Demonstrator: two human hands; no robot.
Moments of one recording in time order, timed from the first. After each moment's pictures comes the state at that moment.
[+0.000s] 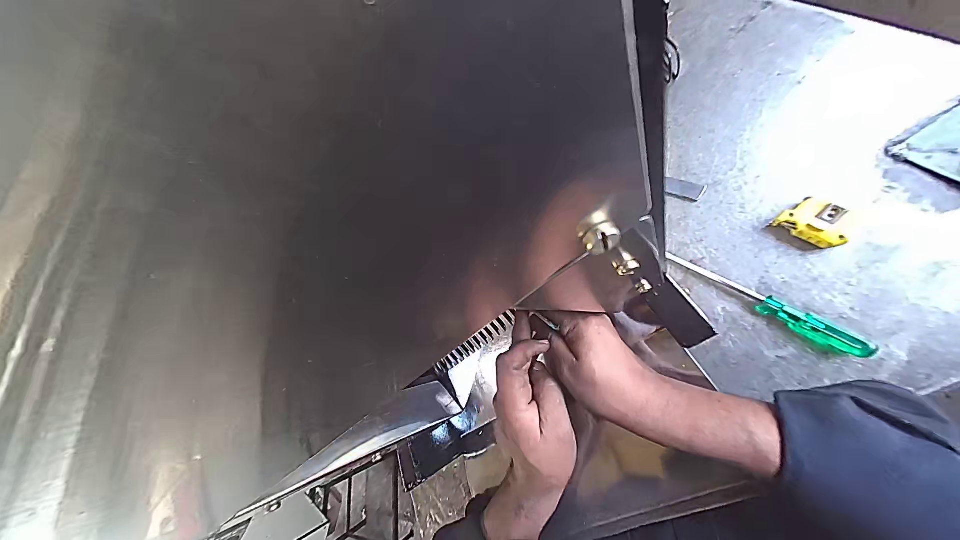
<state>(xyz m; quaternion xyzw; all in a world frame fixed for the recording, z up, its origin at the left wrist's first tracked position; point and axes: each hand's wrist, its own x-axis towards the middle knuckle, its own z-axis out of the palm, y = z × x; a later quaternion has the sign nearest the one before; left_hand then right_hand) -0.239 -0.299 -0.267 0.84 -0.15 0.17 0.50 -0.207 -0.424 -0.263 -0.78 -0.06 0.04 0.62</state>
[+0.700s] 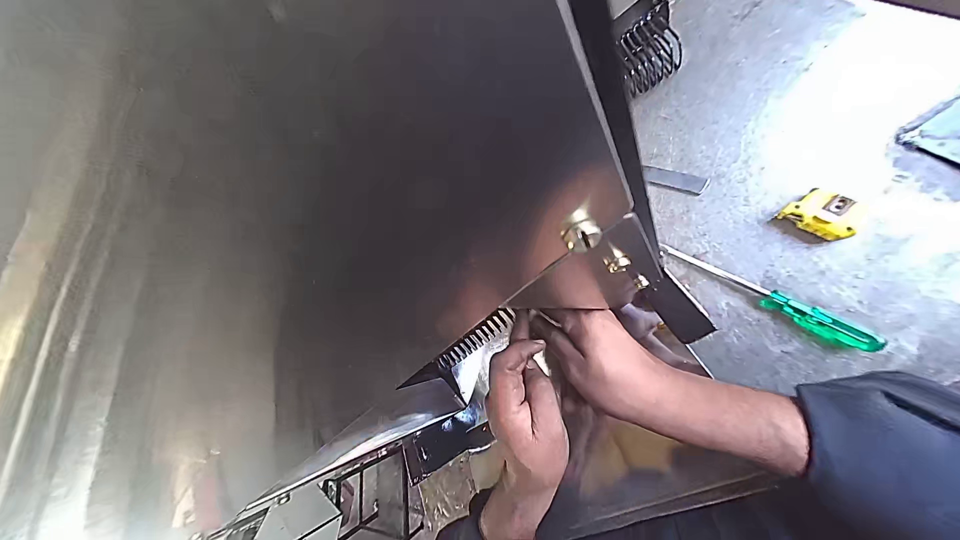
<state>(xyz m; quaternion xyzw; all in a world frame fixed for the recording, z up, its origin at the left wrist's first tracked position) -0.241 -0.292 -0.260 0.84 -0.16 0.17 0.49 -0.208 -0.439 -0.251 -0.77 -0.08 0.10 0.63</state>
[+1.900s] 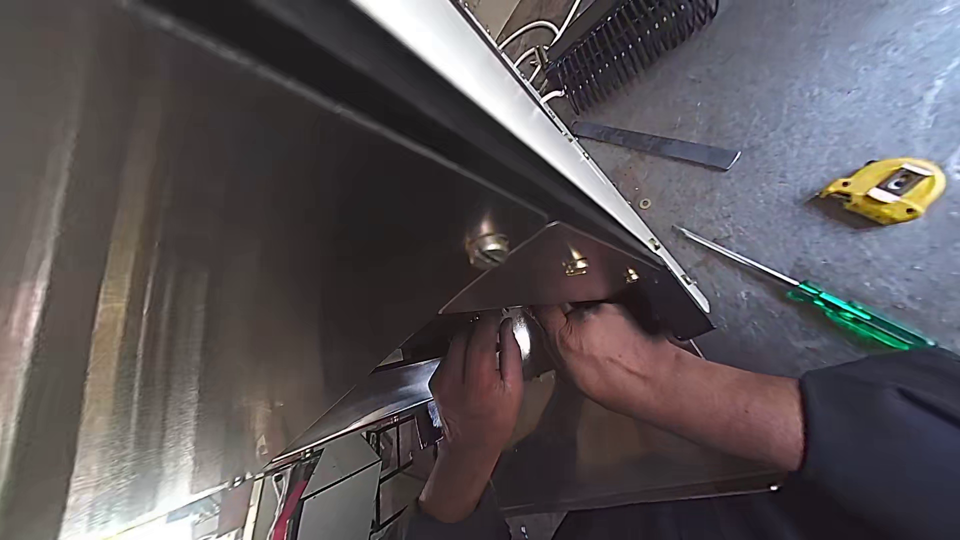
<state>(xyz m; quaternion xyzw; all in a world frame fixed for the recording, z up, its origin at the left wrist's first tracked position) -0.217 -0.265 -0.230 0.93 -0.22 0.28 0.02 -0.215 -0.437 -0.268 -0.93 -0.20 -0.10 0.30</state>
